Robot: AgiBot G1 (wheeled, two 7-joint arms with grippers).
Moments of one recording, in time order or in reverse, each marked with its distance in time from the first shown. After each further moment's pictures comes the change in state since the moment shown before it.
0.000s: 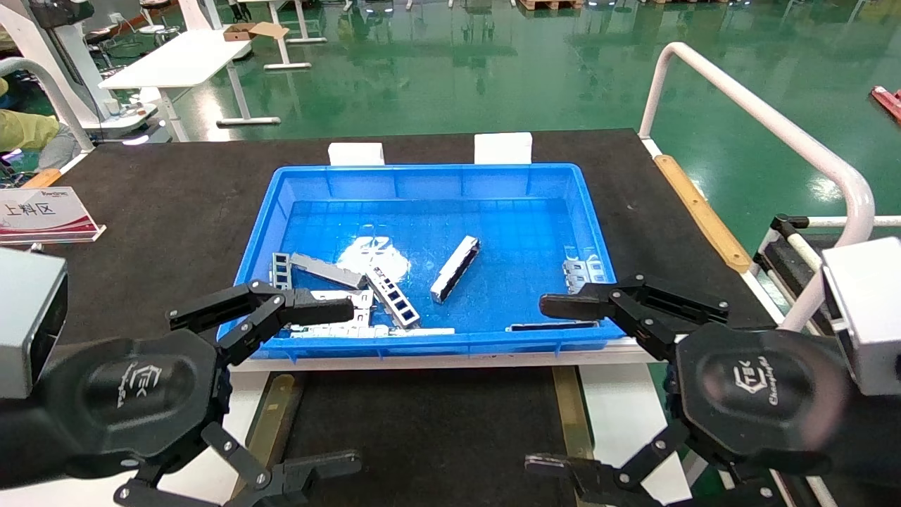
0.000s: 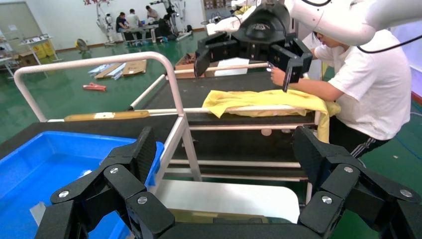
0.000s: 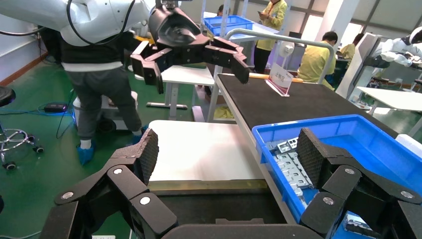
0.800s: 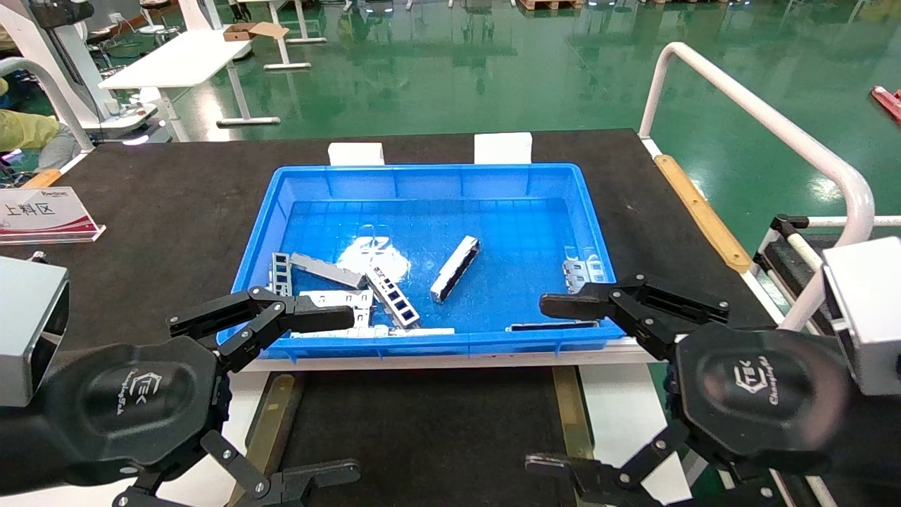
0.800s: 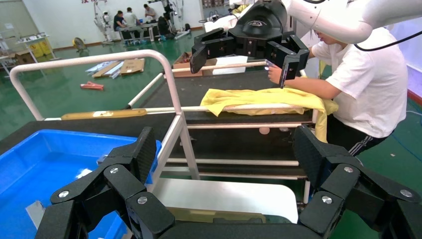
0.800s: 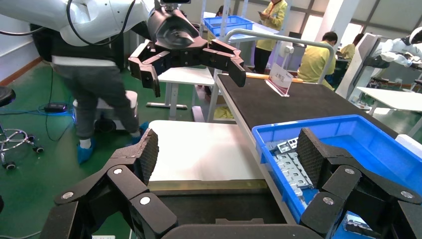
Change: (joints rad) left arm 0.008 -0.008 0.000 0.011 -0.008 0.027 0.006; right arm 0.000 0.000 0.001 0.001 0.000 0.000 0.000
